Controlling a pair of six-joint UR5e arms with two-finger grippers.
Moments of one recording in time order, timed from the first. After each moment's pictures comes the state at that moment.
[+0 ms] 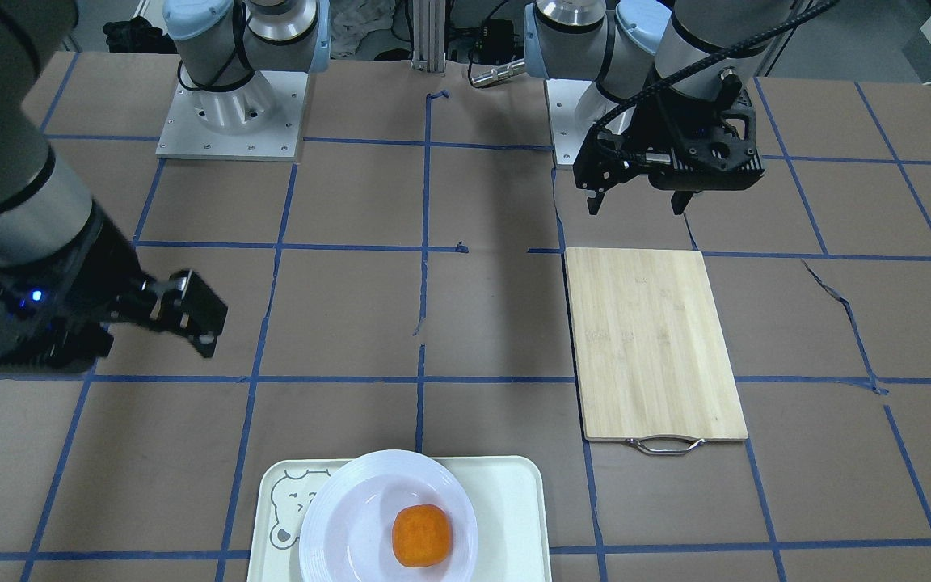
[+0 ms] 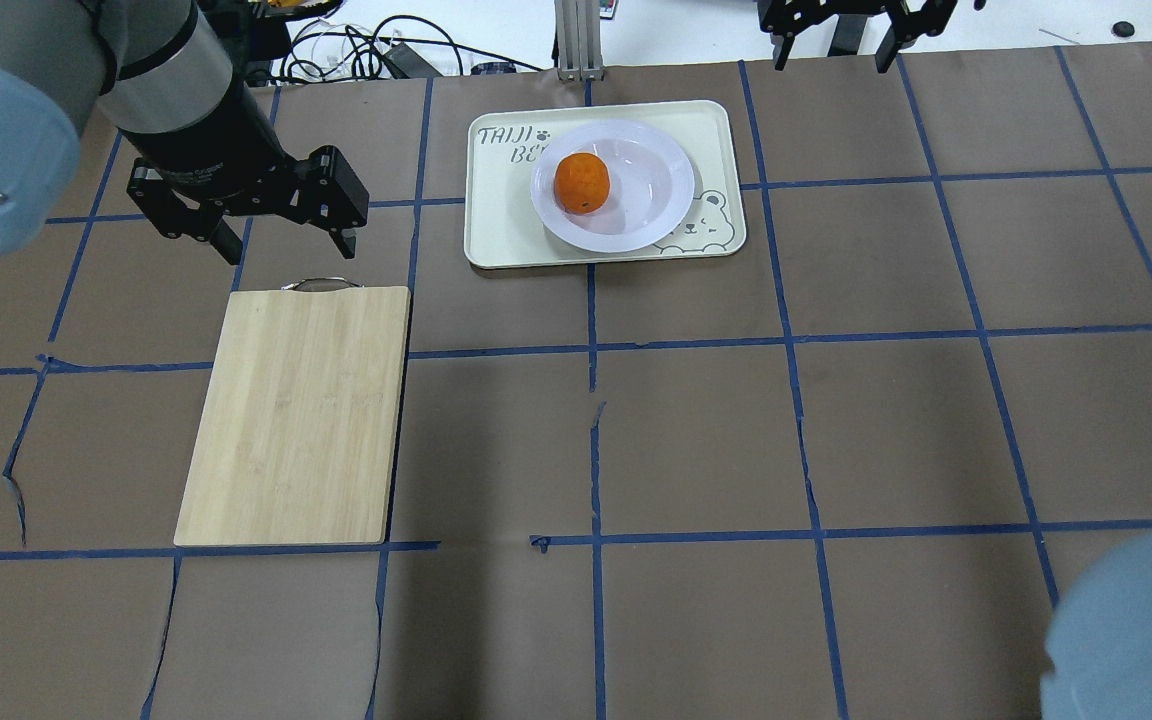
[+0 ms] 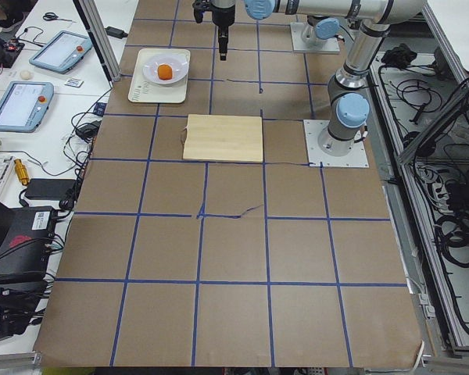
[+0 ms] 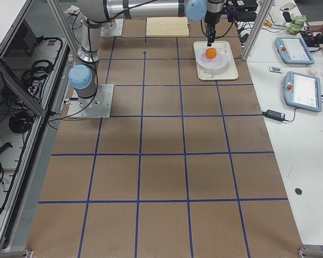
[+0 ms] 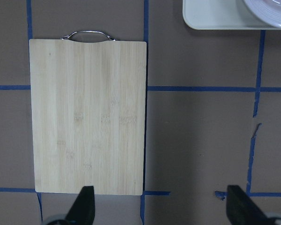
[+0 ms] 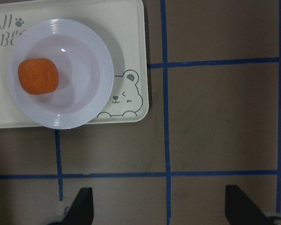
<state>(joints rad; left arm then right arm) -1.61 -1.56 -1.57 -1.57 1.58 -0.06 1.59 -1.26 1.16 -1.54 -1.53 0.03</state>
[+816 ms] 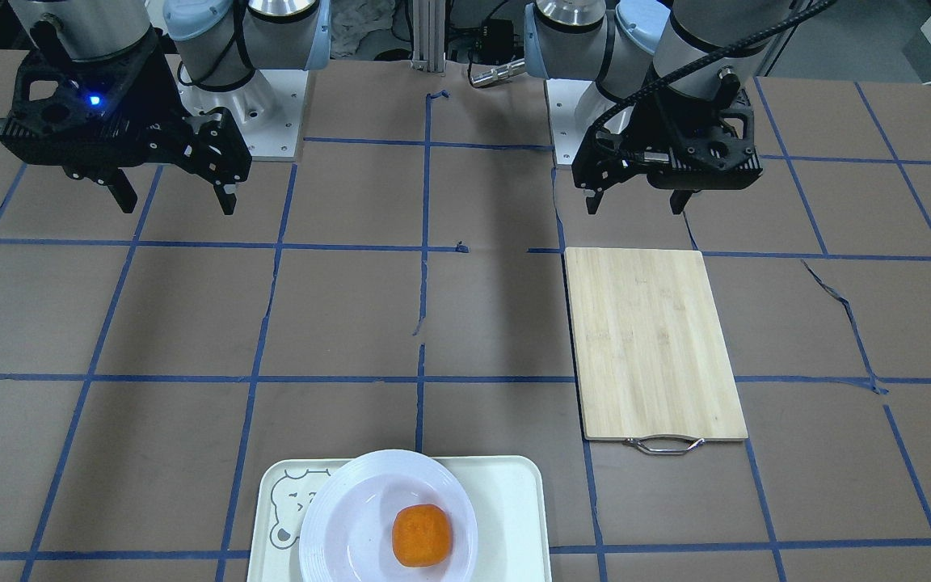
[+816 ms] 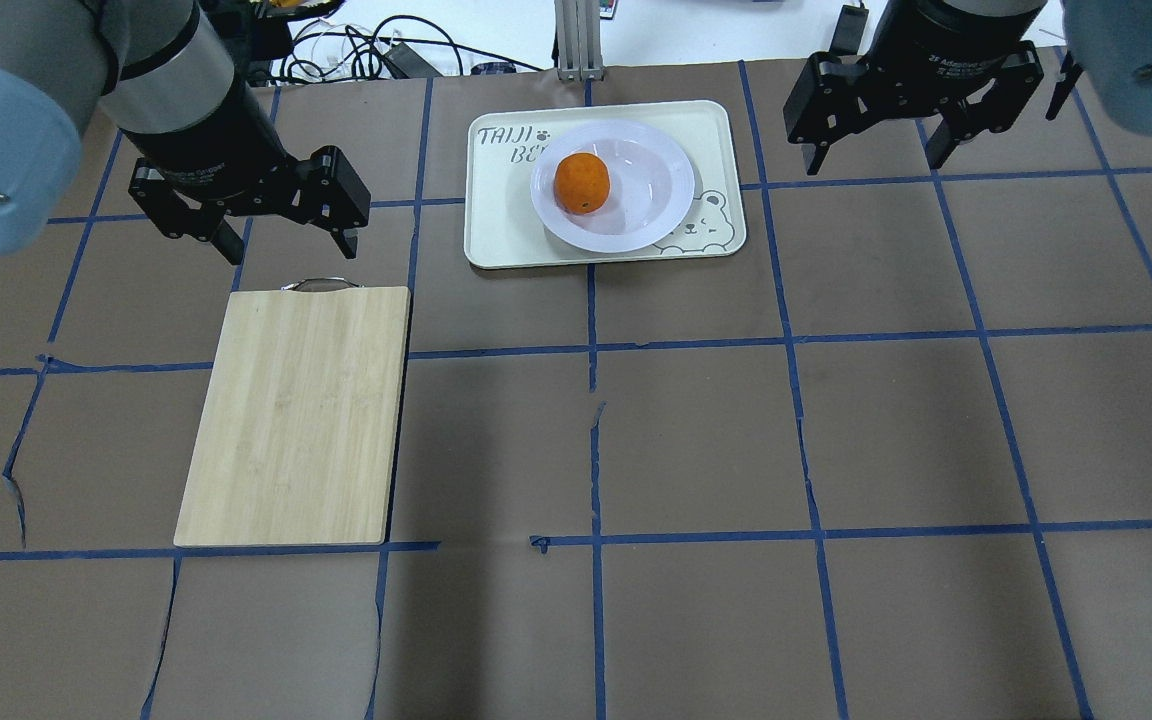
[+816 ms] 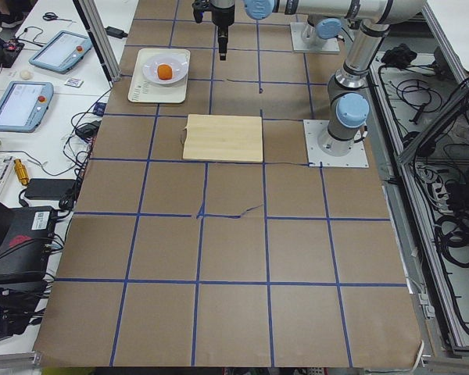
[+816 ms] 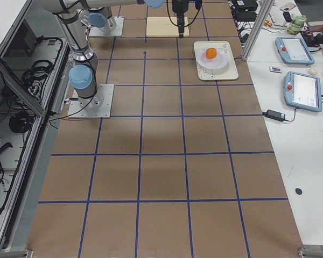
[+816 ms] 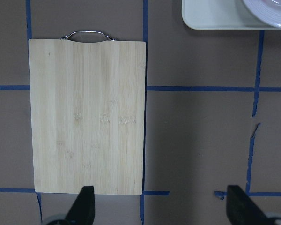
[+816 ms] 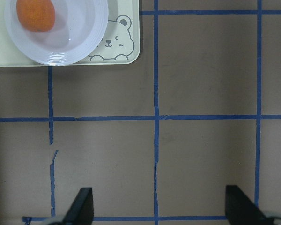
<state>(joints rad) -1.61 -1.56 -1.57 -1.57 1.58 -0.06 1.60 -1.55 1.48 -1.62 -1.57 0.03</state>
